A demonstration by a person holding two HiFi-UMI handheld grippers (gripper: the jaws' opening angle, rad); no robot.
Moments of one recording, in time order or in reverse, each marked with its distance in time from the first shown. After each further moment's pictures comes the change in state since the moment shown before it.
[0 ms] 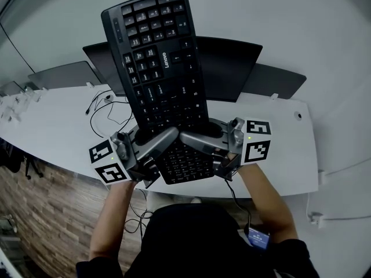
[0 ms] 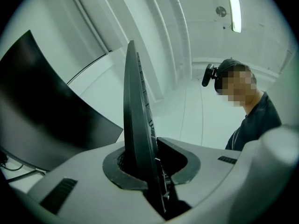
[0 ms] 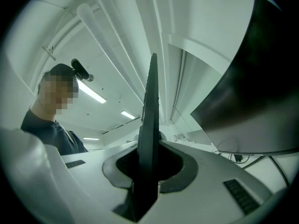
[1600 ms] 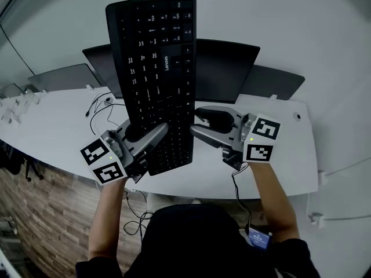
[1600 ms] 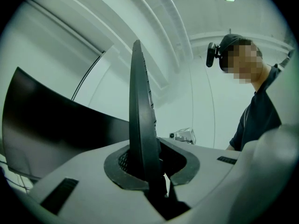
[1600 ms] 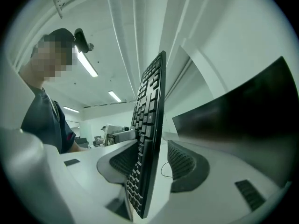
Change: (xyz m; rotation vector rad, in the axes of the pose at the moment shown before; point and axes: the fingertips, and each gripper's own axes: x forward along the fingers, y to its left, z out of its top) left arm -0.007 0.012 0.002 0.191 0.155 0.166; right arm -0.037 -0.020 0.014 -0.296 0.128 -0.258
